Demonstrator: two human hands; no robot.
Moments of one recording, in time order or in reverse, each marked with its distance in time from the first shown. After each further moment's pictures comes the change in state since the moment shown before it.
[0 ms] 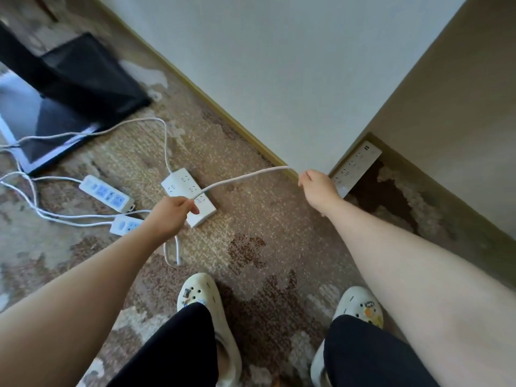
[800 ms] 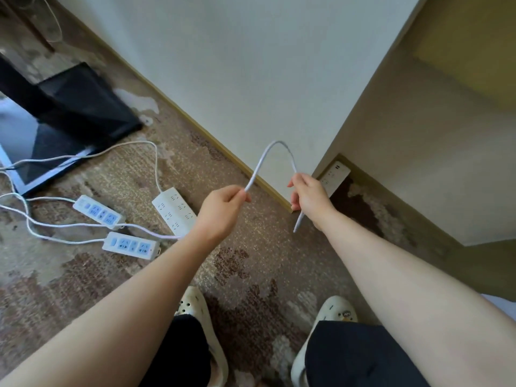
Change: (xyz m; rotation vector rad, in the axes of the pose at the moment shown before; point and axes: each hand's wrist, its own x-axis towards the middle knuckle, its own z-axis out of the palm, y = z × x) left_hand -0.050 0.130 0.034 -0.393 0.004 0.252; right_hand -0.050 -0.031 -0.065 0.429 0.020 0.002
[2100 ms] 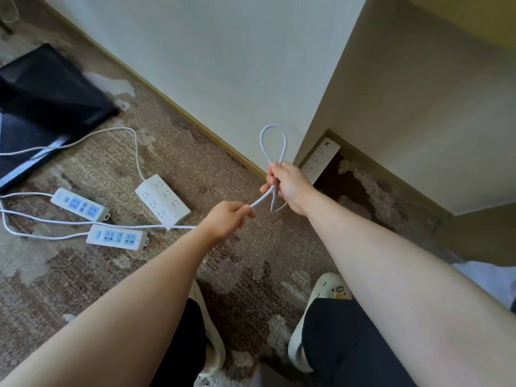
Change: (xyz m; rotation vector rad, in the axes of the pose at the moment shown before) left_hand 0.005 -0.050 0.045 0.237 -0.335 -0.078; right_hand -0.004 0.008 0.017 0.248 -0.155 0.092
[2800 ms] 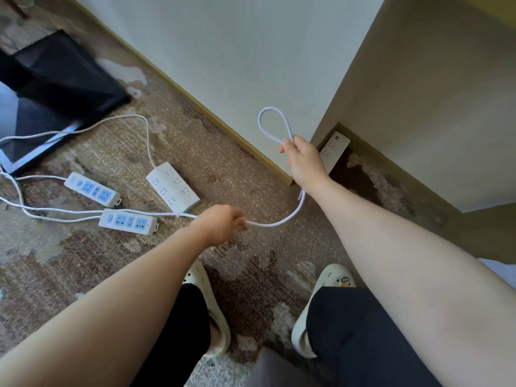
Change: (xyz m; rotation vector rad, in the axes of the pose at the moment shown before) left_hand -0.027 -0.027 -0.016 0.570 -0.147 0.046; right_hand -0.013 -0.019 0.000 -0.374 0.196 -0.233
